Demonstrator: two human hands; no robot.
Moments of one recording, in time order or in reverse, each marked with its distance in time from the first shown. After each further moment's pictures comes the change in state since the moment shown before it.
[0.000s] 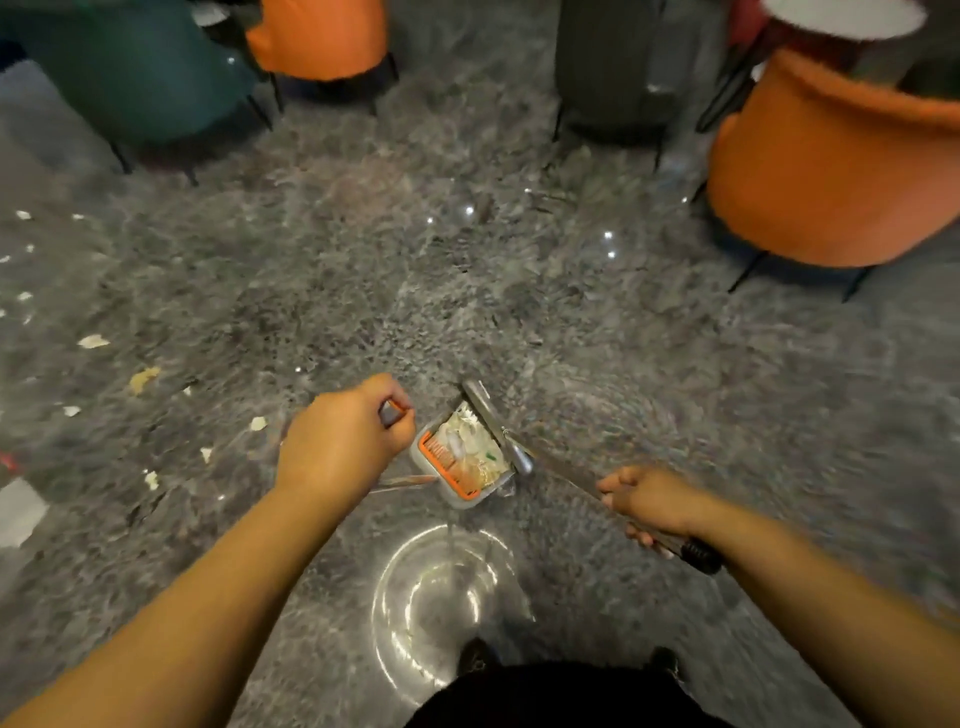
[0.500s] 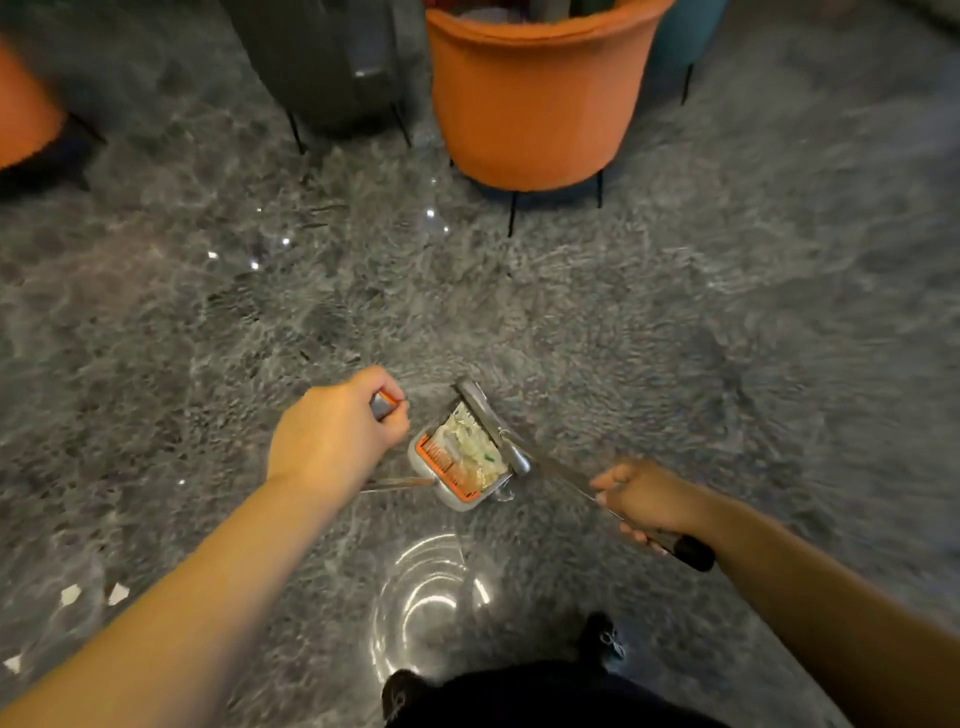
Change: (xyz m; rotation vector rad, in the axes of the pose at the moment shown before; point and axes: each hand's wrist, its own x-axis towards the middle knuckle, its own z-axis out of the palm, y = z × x) left_hand -0.011 0.308 0.133 0.044 -0.216 0.428; right_hand -0.094 0.268 -0.141 0.438 0.225 0.163
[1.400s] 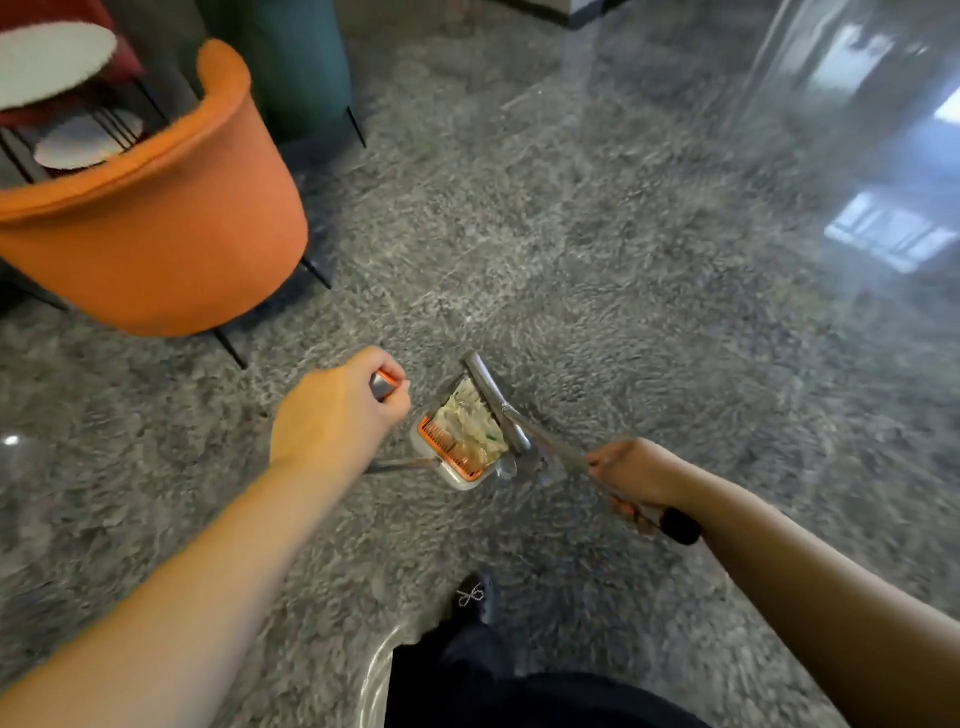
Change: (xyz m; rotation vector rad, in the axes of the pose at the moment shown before) left_hand 0.269 0.469 0.163 -0.110 -0.207 0.536; right_hand 0.059 0.140 -0.399 0.498 0.374 0.185
